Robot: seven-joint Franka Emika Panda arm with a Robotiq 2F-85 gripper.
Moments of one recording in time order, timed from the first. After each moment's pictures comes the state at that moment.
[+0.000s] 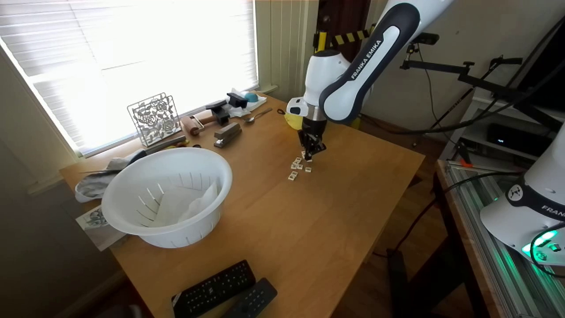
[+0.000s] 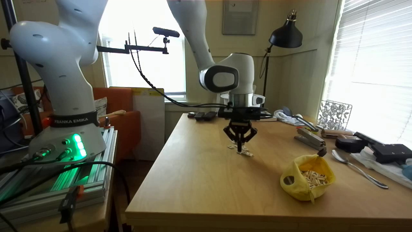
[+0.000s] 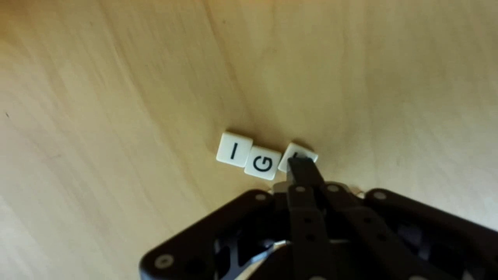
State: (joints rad) arm -0.32 0.53 0.01 -2.18 -0.06 2.77 -1.06
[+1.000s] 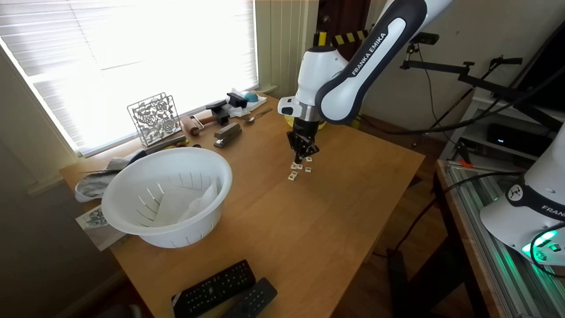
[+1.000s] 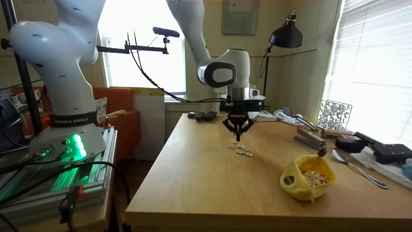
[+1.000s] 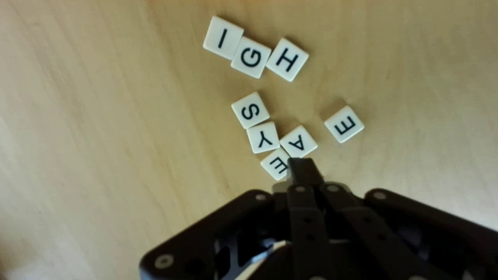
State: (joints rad) arm -0.32 0.50 0.10 -2.18 -0.05 2.79 -1.12
